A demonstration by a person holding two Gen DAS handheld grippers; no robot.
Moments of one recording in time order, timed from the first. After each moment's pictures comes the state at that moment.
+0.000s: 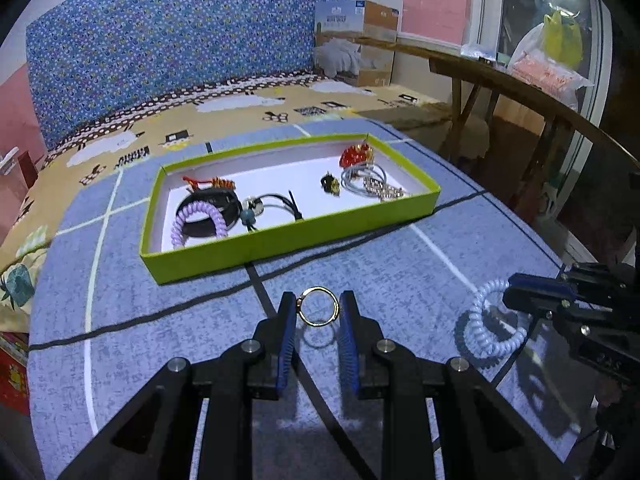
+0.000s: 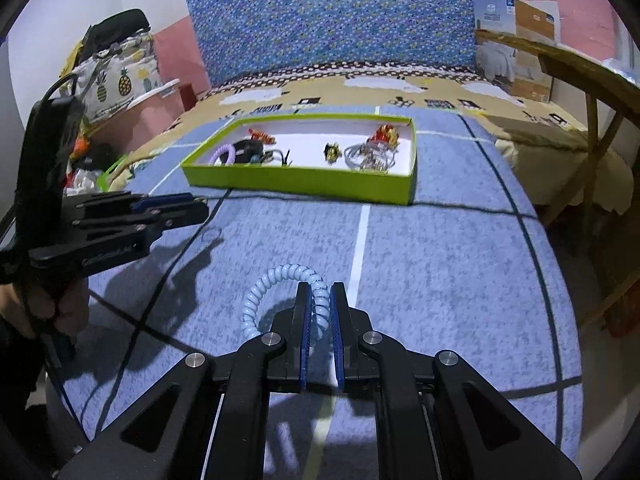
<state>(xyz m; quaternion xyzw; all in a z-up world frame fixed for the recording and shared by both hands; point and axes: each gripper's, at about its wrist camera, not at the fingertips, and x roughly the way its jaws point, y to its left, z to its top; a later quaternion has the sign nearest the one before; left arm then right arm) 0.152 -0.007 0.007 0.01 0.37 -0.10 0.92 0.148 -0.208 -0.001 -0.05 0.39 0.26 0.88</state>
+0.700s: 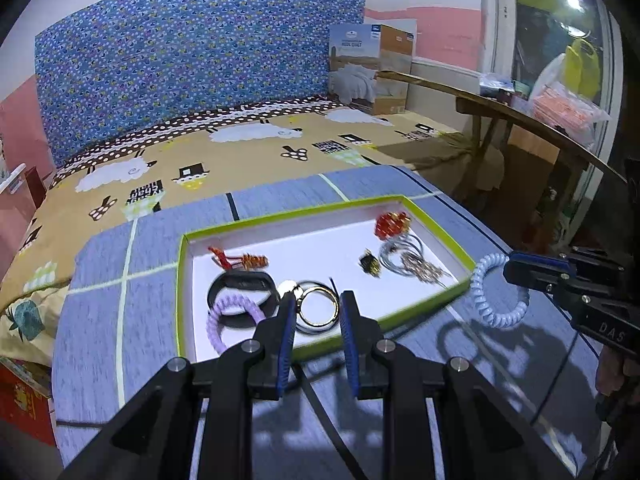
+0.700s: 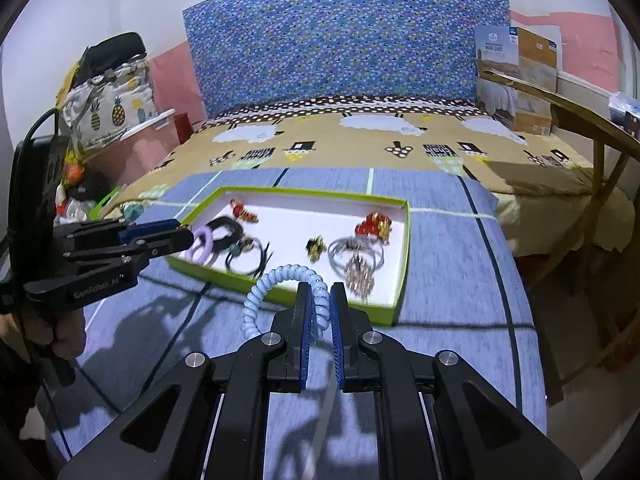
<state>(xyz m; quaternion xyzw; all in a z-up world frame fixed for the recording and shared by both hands) 0.214 0.017 0.040 0.00 0.34 -0.08 0.94 0.224 -0.188 0.040 -0.04 0.34 0.26 0.90</state>
